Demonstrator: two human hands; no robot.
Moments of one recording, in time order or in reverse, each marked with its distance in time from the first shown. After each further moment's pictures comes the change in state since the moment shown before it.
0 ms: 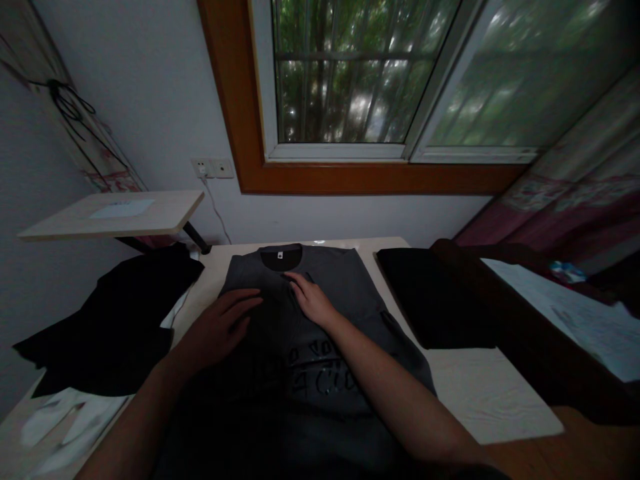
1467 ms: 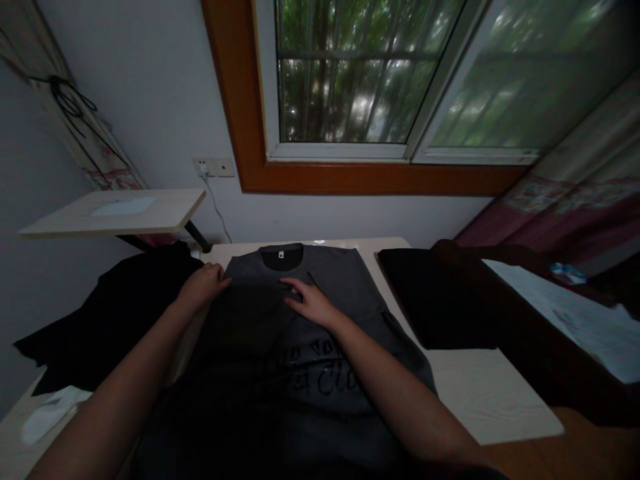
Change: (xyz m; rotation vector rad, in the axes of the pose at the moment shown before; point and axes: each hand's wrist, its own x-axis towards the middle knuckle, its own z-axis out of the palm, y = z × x) left_hand 0.038 -0.132 0.015 0.267 -0.229 -0.608; right_hand -0.002 0.003 0.000 -0.004 -0.129 0.016
